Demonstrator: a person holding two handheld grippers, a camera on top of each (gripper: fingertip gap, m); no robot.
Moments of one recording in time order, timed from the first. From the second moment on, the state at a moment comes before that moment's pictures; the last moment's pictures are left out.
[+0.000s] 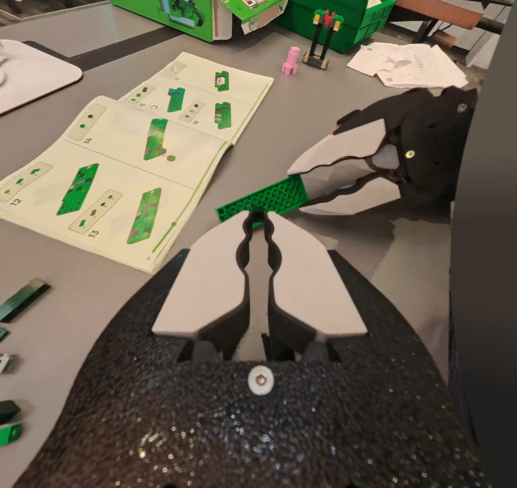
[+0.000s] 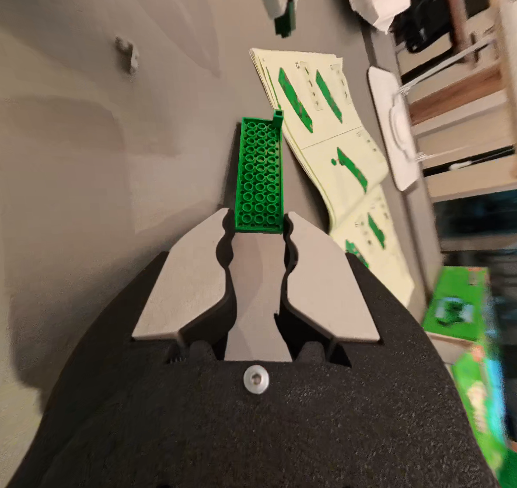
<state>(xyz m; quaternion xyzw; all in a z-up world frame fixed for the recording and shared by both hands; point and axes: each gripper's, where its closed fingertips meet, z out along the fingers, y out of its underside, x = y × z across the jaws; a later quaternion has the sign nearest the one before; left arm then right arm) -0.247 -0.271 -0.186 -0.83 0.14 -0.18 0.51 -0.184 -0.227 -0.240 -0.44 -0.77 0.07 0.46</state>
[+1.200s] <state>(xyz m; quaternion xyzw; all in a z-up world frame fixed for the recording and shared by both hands) -0.222 -0.222 -0.175 -0.81 0.20 -0.13 0.53 -0.171 -0.233 -0.232 -0.08 -0.82 -0.09 0.56</state>
